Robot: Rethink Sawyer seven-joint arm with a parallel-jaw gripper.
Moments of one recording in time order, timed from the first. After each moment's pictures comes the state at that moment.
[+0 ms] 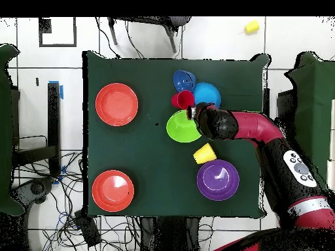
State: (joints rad) arm -0.85 -0.42 0.64 1.53 -0.60 0.47 1.57
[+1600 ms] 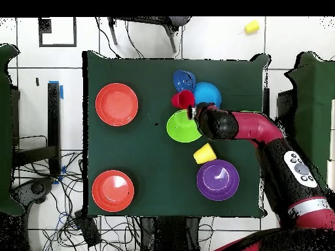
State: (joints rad) arm -0.85 -0.42 0.64 1.53 -0.60 0.46 1.57
